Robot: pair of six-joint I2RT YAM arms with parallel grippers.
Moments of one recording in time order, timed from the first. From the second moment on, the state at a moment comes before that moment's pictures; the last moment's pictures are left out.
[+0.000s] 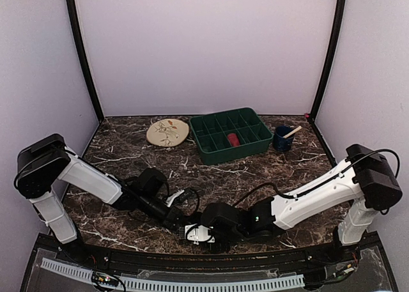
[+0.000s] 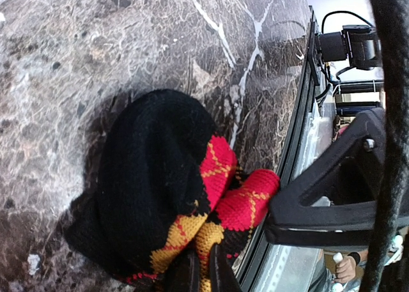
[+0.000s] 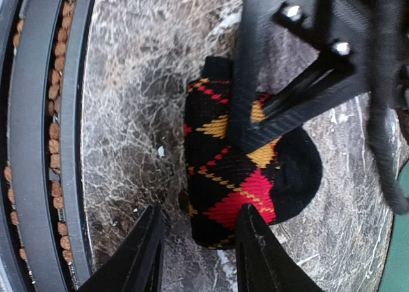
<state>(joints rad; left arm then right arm) -0.88 1.70 0.60 0.17 0.72 -0.54 1.44 1.75 0.93 -0.08 0.19 -0.34</state>
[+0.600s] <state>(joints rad) -0.87 1.71 0.60 0.18 0.75 -0.53 1.44 1.82 0.96 -0.09 0.24 -0.40</state>
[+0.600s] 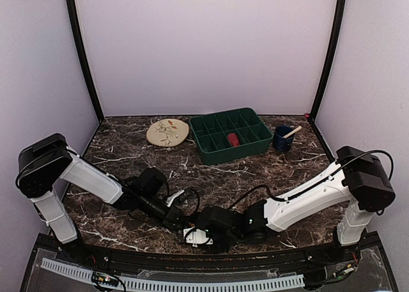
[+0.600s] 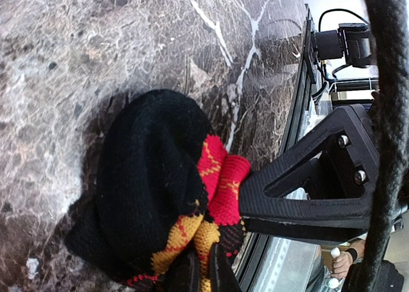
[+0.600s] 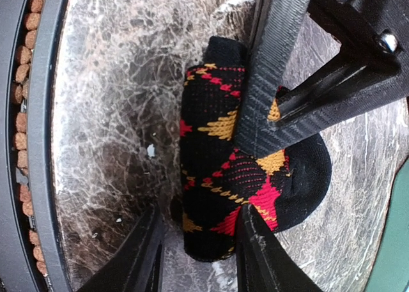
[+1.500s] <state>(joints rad) -0.87 1.59 0.57 0.09 0.63 -0.56 1.26 1.87 1.10 -0.25 -0.11 -0.33</state>
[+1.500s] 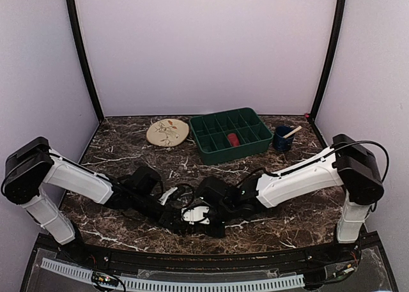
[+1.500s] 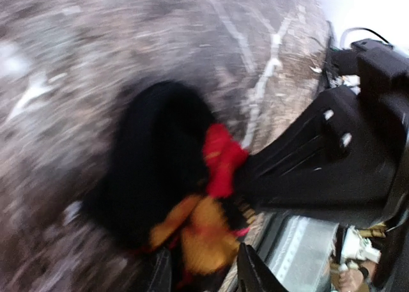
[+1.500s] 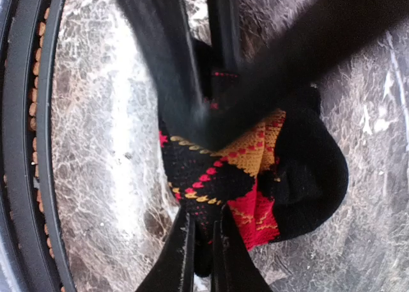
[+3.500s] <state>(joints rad) -1.10 1.36 0.51 0.07 0.14 -0.21 0.99 2.17 1.46 -0.67 -0.88 -0.19</state>
